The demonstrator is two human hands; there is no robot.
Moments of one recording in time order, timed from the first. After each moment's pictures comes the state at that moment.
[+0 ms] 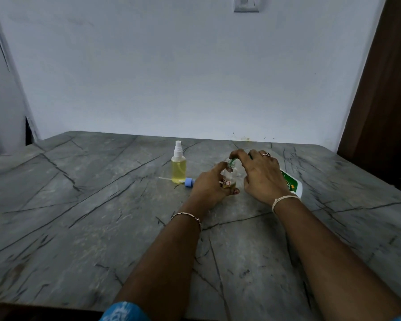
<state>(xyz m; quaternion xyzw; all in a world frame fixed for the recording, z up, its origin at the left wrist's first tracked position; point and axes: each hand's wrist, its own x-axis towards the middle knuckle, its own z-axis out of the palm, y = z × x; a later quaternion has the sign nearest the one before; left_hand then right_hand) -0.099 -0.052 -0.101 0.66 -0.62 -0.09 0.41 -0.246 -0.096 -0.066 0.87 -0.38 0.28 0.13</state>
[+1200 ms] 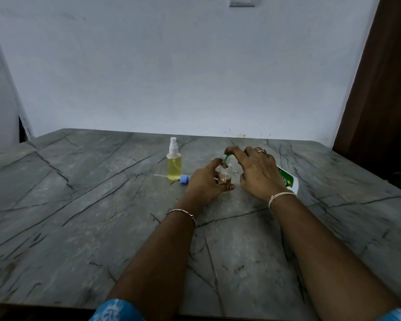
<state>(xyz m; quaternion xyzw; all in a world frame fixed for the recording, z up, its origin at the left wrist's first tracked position) -0.099 -0.050 -0.101 0.66 -0.62 -0.09 0.41 -0.249 -0.098 -0.069 0.87 -0.37 0.28 0.13</state>
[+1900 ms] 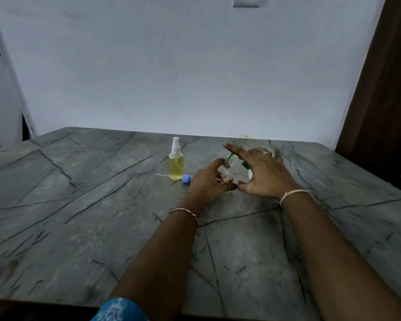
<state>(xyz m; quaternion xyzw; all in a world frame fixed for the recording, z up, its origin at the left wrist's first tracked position) -0.099 -0.051 -0.101 0.65 -0.62 -0.09 0.44 -0.264 -0.096 -0.056 0.91 -0.34 0.24 0.04</state>
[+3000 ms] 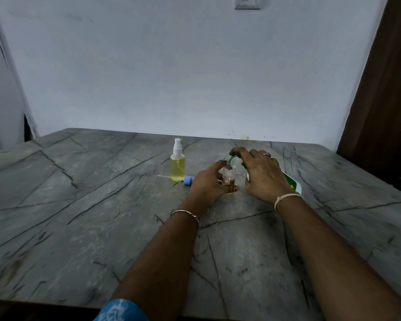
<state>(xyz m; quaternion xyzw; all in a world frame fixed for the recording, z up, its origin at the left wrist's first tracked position) -0.102 -0.046 -0.096 0.66 -0.61 -0.10 0.42 -0.250 -0.097 -0.067 0.88 -0.36 0.29 0.10</state>
